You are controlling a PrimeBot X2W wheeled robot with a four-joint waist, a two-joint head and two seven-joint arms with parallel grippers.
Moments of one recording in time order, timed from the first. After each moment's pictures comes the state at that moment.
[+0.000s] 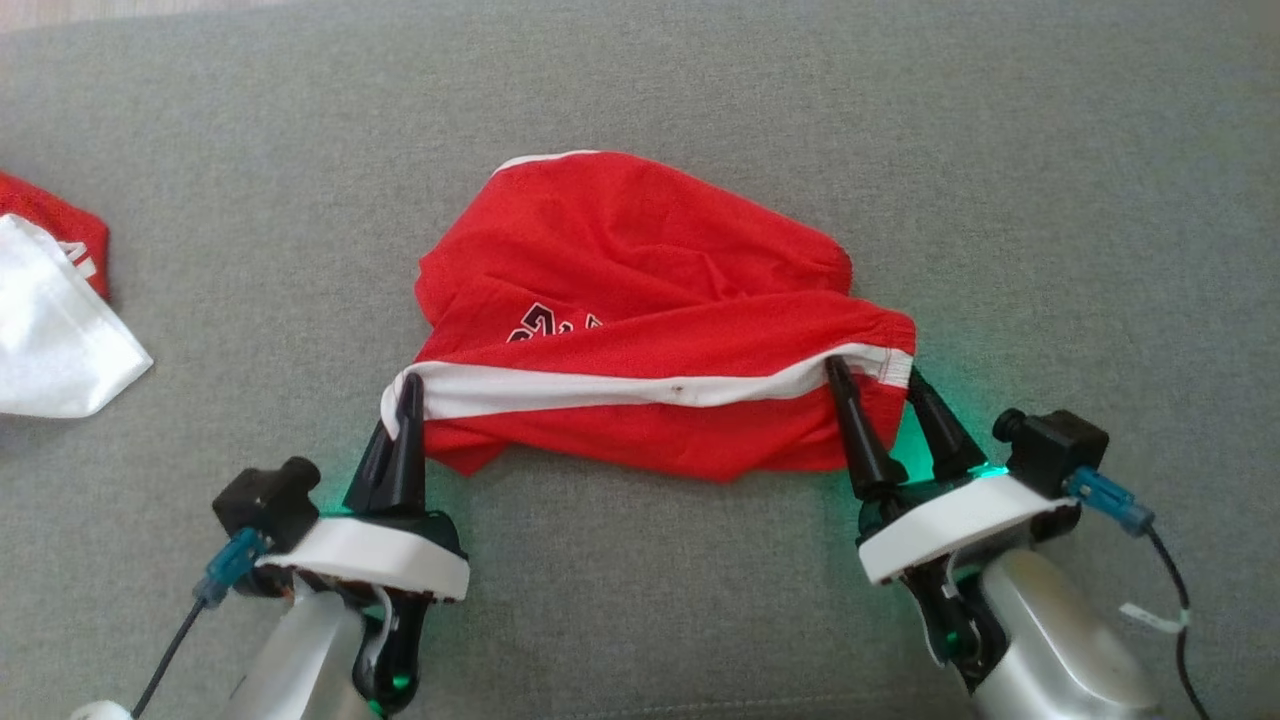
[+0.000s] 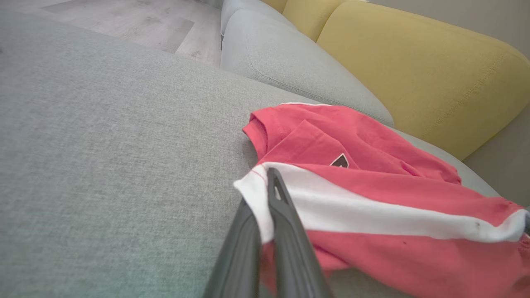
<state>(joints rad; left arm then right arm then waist) -0.28 0.14 -0.36 0.49 -0.61 -0.13 -0.26 -0.26 -0.12 0.41 0.46 0.57 0.13 -0.26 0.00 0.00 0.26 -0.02</state>
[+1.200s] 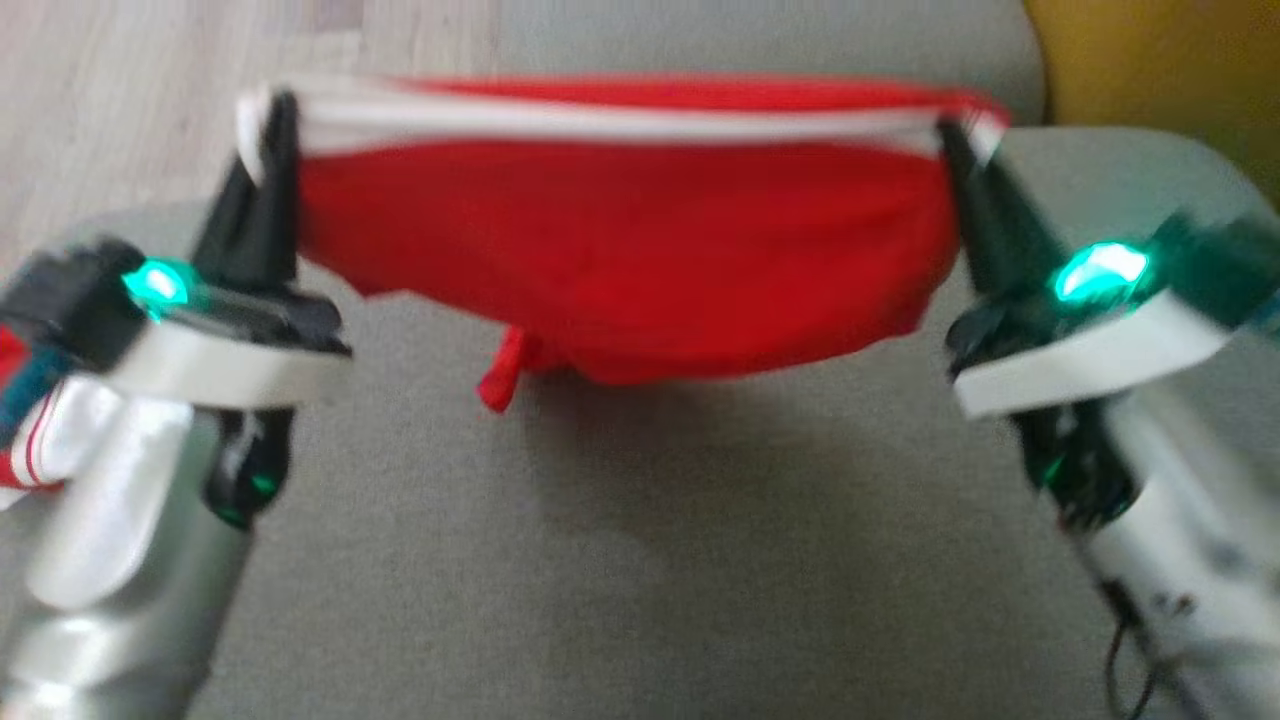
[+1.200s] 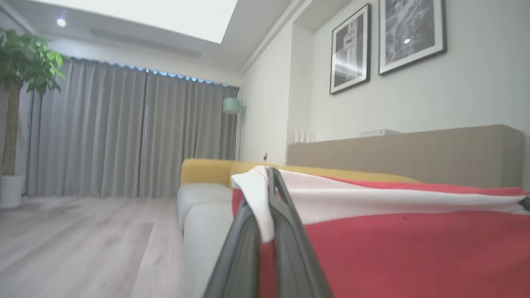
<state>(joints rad) -0.52 0.35 -0.36 0.22 -0.59 -0.13 -0.26 -0.46 -0.32 0.49 0.16 0.79 0.13 -0.26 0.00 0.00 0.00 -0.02</state>
